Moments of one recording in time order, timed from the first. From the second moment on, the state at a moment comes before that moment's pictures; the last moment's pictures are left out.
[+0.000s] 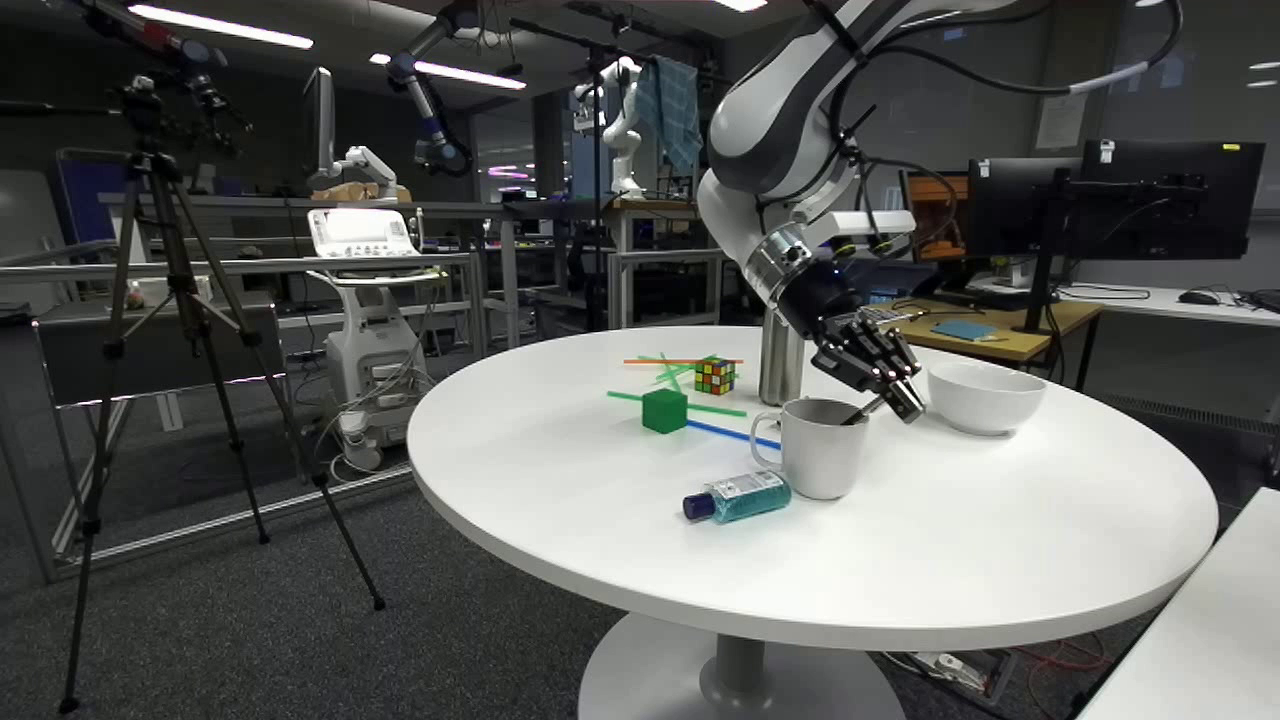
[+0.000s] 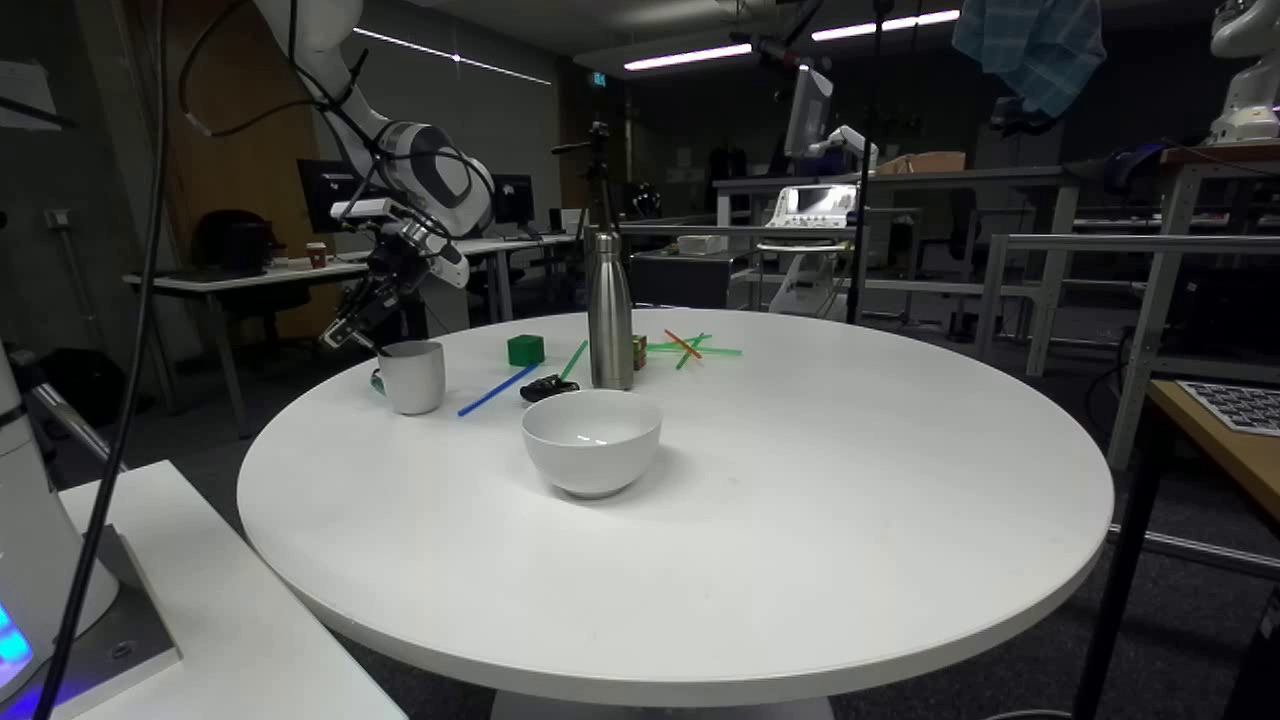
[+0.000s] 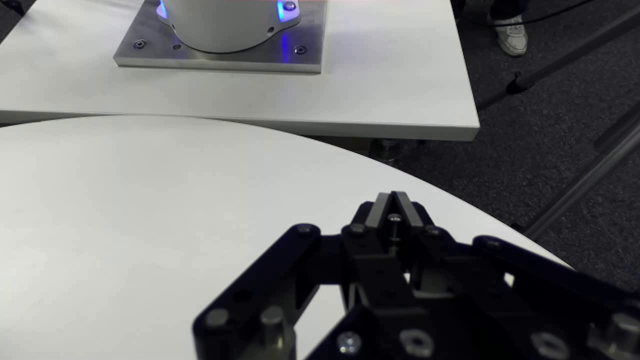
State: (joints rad) arm 0.21 0.41 0.12 -1.99 0.16 1.53 0.23
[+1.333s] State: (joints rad) arm 0.21 0.41 0.12 -1.99 0.16 1.53 0.23
